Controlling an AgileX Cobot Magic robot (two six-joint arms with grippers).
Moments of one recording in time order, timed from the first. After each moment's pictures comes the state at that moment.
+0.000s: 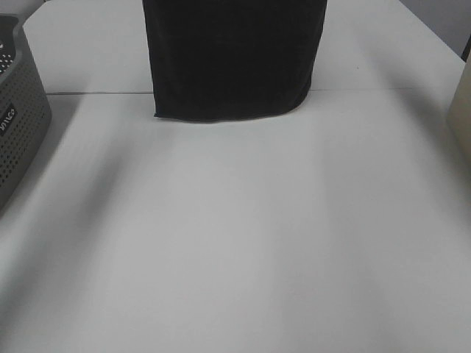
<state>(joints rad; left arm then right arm) -0.14 2.25 -2.61 1.70 -0.37 -1.83 0.14 2.21 -2.57 0.22 0.13 -0.26</state>
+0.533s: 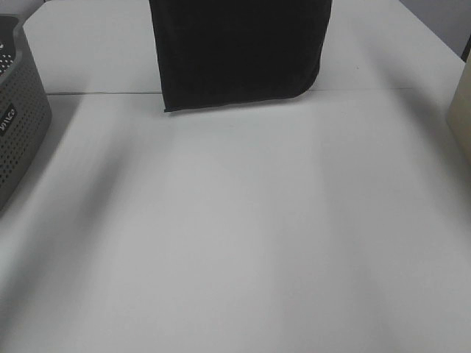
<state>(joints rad) -0.14 2.29 -2.67 1.70 -0.37 -1.80 0.15 2.22 -2.57 0.17 0.03 -0.25</state>
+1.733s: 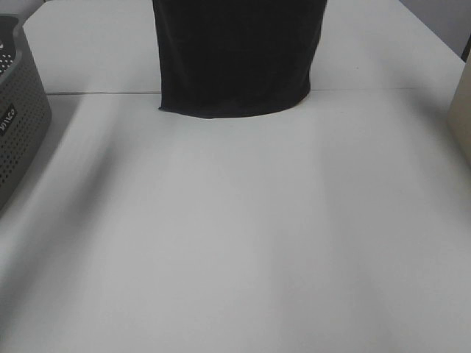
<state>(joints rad) -0.11 2.28 -2.64 1.74 -0.51 -1.88 0.14 2.12 -2.58 0.12 0.49 -0.36</state>
